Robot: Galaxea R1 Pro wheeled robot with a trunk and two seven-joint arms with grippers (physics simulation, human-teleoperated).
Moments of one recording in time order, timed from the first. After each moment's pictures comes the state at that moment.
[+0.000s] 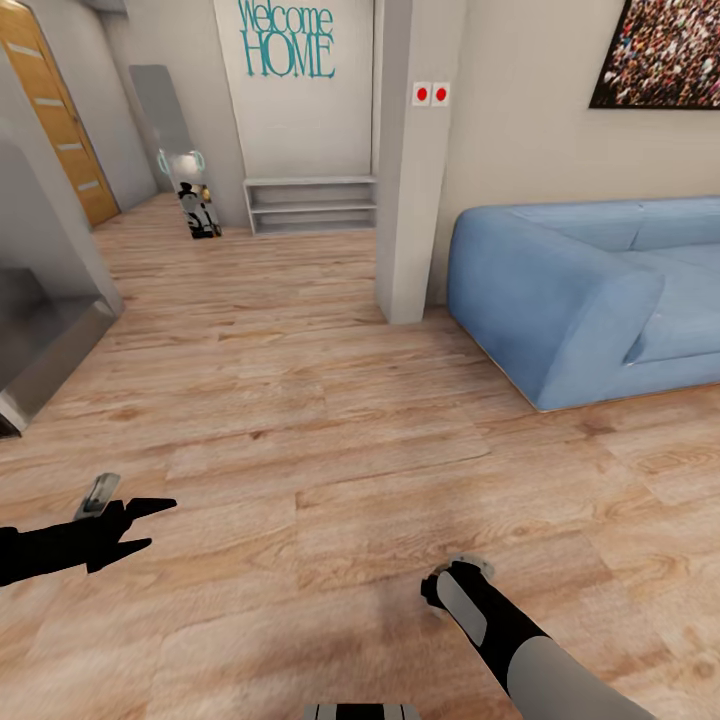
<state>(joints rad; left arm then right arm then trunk) -0.31 0.67 0.04 -1.37 1.74 1.00 0.20 -0.64 0.06 0.40 -0.53 -0.73 0.47 -0.55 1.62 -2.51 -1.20</state>
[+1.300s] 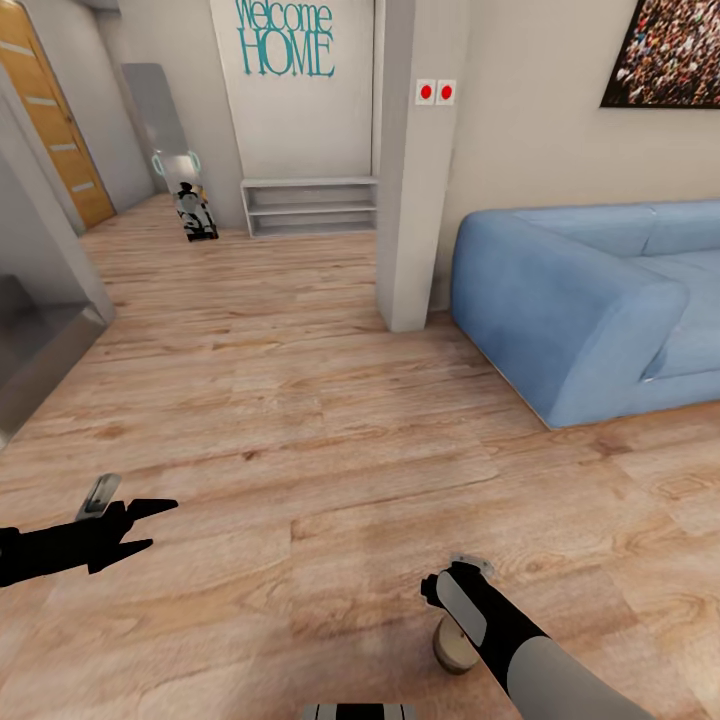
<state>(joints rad) -0.31 0.67 0.04 -1.38 1.74 1.00 0.20 -0.64 0.06 0.40 -0.53 -0.73 0.46 -0.55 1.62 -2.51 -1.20</state>
